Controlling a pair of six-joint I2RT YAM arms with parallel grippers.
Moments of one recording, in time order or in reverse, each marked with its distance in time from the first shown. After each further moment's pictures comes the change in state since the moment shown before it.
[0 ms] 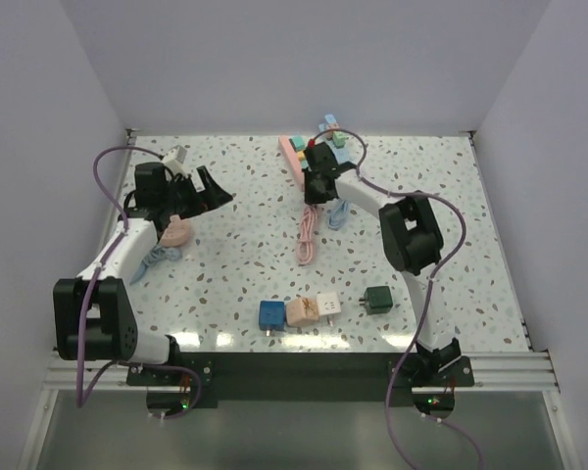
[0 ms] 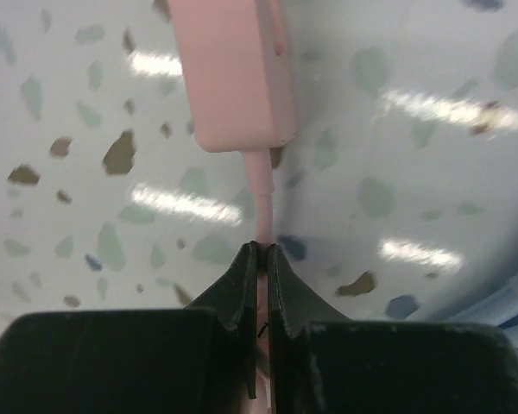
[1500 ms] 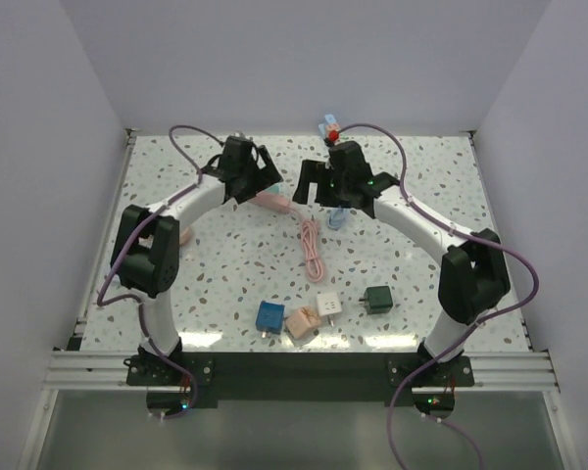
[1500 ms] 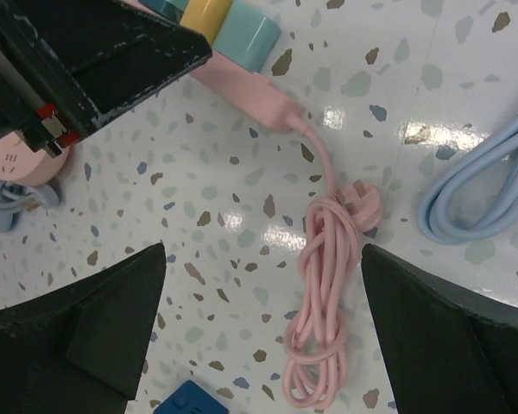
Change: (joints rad) left arm -0.354 0.487 0.451 -0.110 -0.468 -0.333; right arm 0.048 -0.572 -0.418 0.085 -0.147 0.135
